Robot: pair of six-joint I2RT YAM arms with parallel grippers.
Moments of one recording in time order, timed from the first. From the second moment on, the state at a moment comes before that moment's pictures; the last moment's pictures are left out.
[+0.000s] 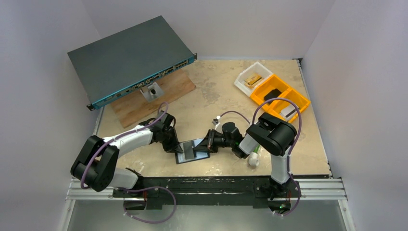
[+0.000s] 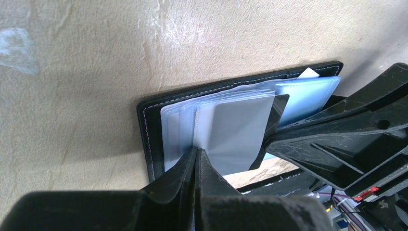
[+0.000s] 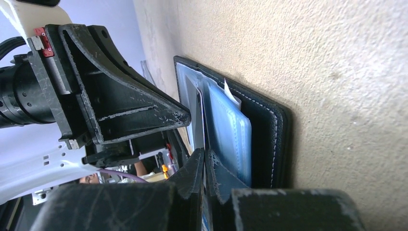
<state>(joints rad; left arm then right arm) -0.50 1.39 0.62 -0.45 0.25 -0.87 0.78 1.96 0.50 1.03 -0.54 1.28</state>
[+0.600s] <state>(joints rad) -0.50 1.39 0.62 -0.45 0.25 -0.87 0.77 1.94 0.54 0.95 -0.54 1.23</state>
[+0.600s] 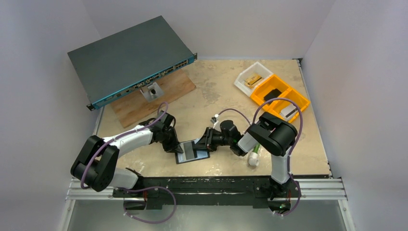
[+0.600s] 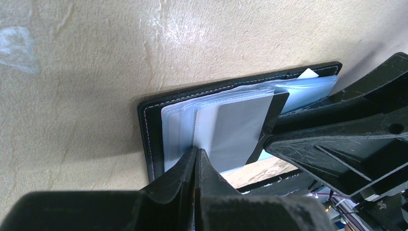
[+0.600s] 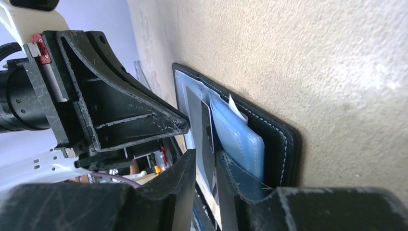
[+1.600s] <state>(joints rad) -0.50 1.39 0.62 -0.45 0.25 -0.87 0.70 1.79 0.50 0.72 -0.51 1.10</state>
